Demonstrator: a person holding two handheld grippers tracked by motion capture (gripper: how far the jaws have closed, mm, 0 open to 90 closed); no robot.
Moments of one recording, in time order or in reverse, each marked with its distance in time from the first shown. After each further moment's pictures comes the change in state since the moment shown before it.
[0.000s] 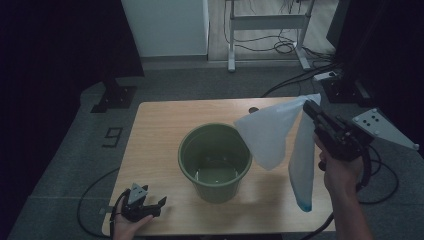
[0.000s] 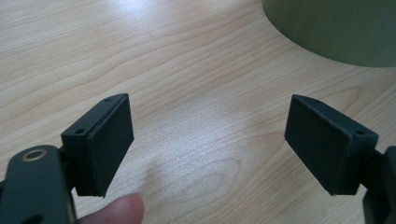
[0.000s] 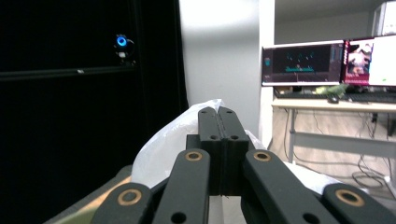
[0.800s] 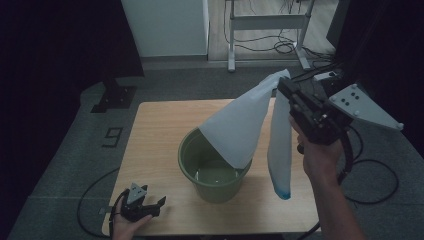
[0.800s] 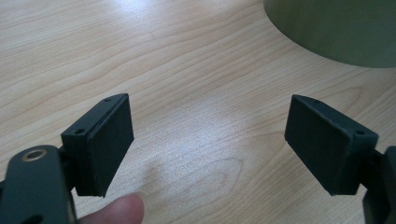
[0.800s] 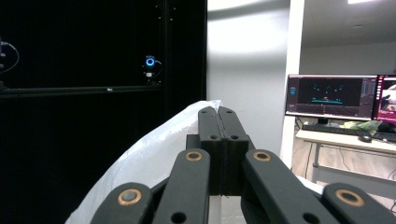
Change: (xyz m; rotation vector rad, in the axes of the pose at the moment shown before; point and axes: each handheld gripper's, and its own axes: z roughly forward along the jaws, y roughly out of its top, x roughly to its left) left arm 0.003 -0.001 -0.001 -0.002 0.000 -0.004; right arm 0.055 0.045 0.033 -0.074 0.090 -0.055
